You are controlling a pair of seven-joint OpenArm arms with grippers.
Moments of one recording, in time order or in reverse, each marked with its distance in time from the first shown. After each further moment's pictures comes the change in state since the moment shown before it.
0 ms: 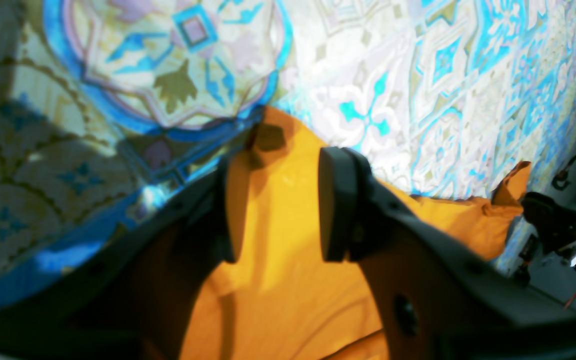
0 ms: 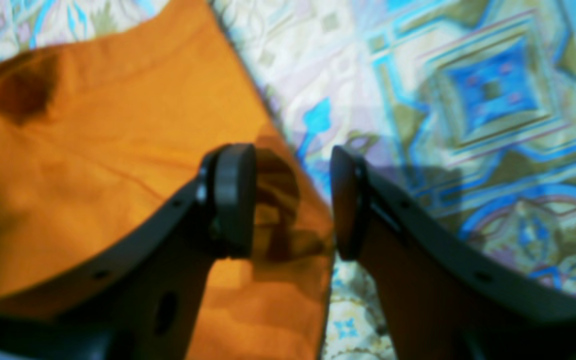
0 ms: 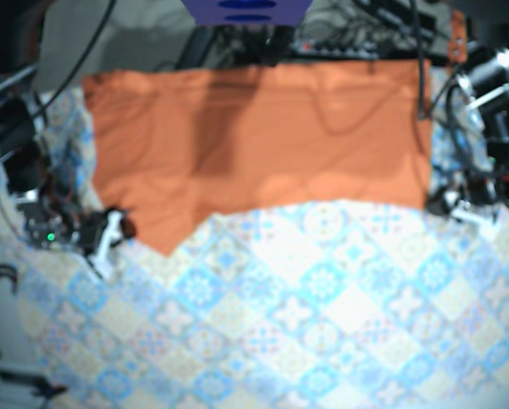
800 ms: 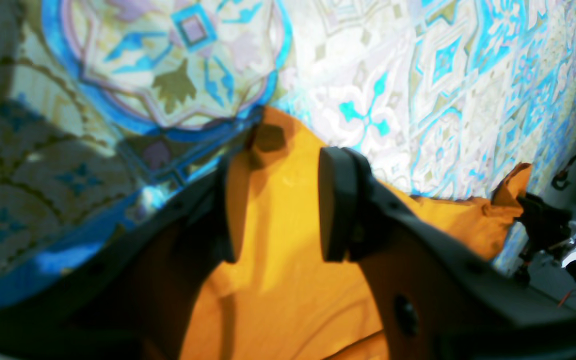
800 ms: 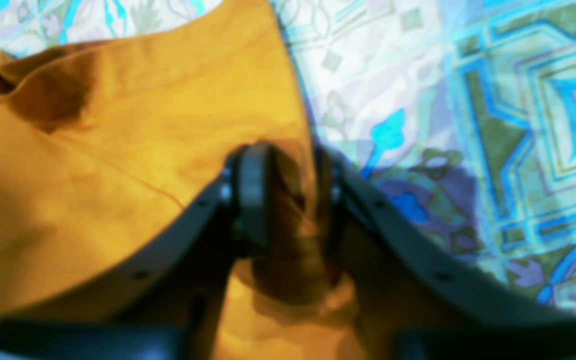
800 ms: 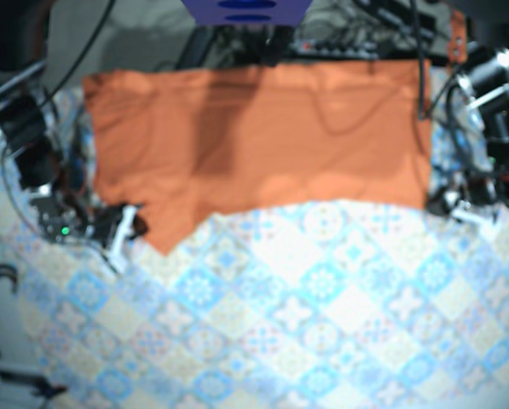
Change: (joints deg) left arm 0.0 0.0 0.0 0.0 0.0 0.0 -0.2; right arm -1.7 -2.6 0.0 0.0 0.0 -0.4 1.0
